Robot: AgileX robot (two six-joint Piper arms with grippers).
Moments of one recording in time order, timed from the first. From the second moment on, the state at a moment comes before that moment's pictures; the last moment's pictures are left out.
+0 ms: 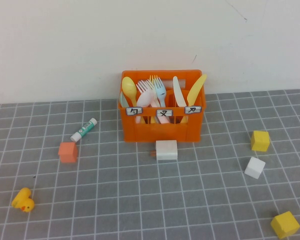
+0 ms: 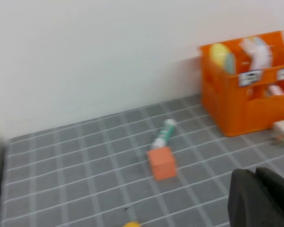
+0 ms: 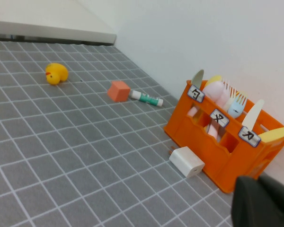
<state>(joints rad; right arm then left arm) 0.70 0.06 -0.15 0.26 0.37 -0.65 -0.42 0.14 -0.23 0.53 0.43 -0.50</state>
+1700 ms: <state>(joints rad) 0.70 0.06 -0.15 0.26 0.38 -0.65 -0.10 -0.01 0.02 0.01 0.37 -0.19</state>
